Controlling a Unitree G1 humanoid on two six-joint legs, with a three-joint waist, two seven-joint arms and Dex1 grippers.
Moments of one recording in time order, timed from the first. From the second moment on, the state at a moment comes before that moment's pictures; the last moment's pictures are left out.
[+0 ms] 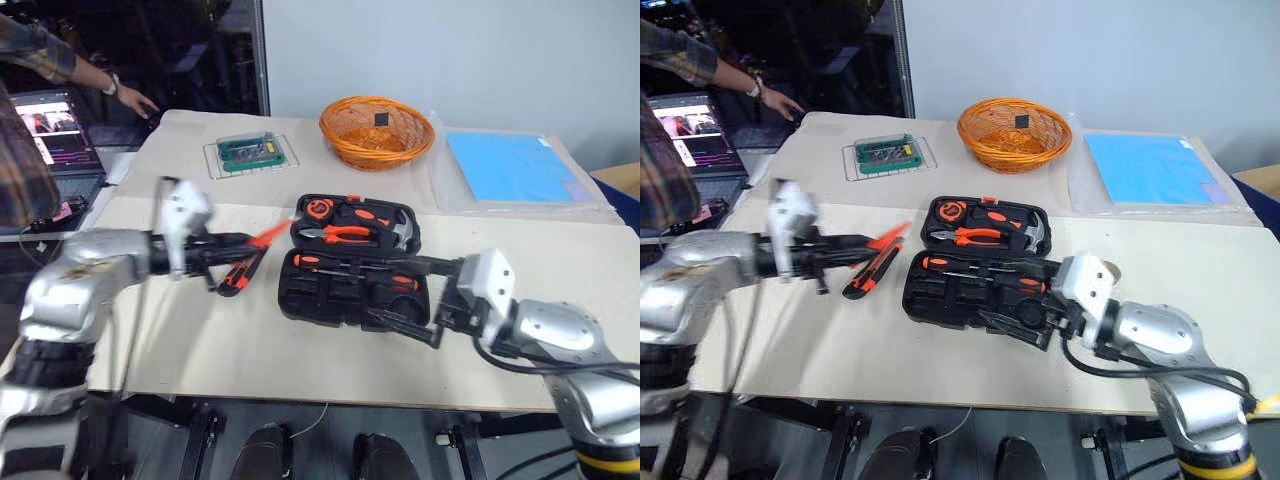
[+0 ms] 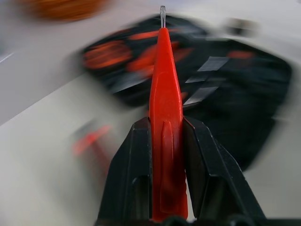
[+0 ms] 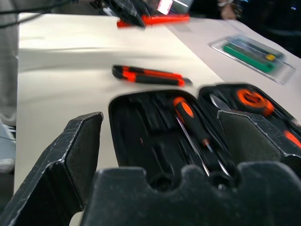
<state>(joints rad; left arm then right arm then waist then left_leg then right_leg) -0.65 0.79 -0.12 -0.05 -0.43 0.59 -1.10 -0.07 -0.70 -0.15 -0.63 0.45 0.43 0.87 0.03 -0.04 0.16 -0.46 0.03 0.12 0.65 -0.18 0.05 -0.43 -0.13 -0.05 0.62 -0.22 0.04</state>
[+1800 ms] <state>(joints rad) -0.67 0.33 -0.12 0.16 -0.17 0.55 -0.97 0.15 -0.80 -0.37 -0.84 0.57 0.55 0.74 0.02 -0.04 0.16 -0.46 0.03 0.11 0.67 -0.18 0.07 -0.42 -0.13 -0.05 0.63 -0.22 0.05</state>
